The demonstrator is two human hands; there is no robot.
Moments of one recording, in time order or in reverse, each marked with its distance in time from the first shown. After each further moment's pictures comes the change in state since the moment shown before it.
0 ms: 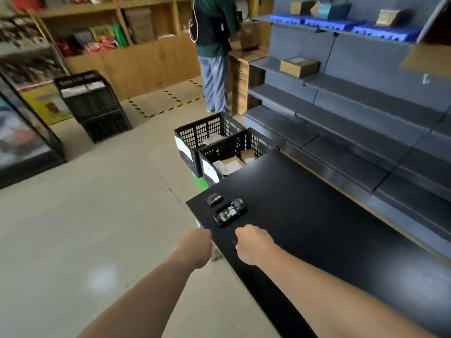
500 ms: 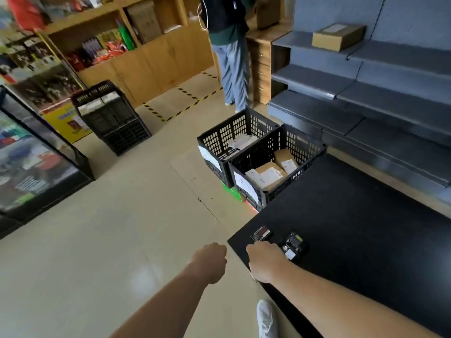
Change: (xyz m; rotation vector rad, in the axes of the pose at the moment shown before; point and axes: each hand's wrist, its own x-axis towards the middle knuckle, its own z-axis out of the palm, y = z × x) left_hand 0.172 -0.141 -0.052 0.131 -0.211 -0.011; right_hand 0.226 -0.074 -0.007 -0.033 -0.095 -0.088
